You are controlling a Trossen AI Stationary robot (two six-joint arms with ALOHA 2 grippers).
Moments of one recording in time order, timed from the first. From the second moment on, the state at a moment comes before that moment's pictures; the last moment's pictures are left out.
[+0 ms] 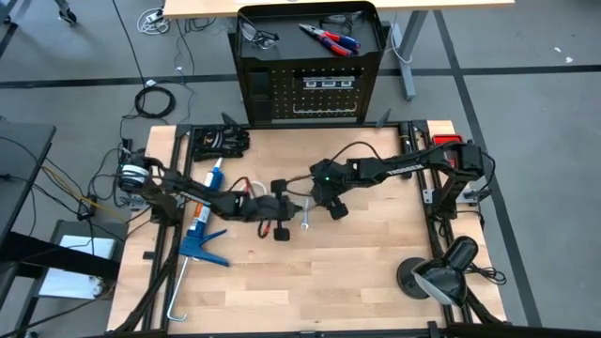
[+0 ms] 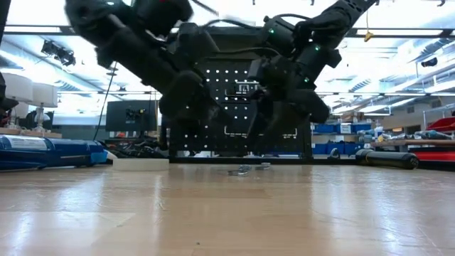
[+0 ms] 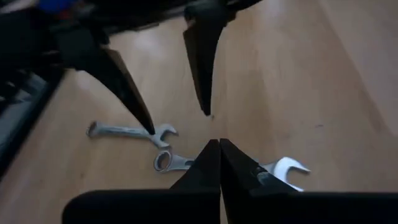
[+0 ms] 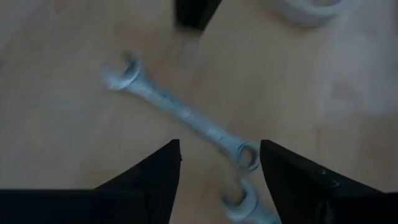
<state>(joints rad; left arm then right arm) -0.12 1.66 0.75 0.39 -0.36 0.18 -0.16 1.74 1.02 -0.23 -0.13 -0.62</state>
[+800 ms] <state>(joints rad) -0.24 1.32 0.46 0.61 -0.72 0.00 -0.12 2.01 1.32 -0.50 -0.09 -0.88</state>
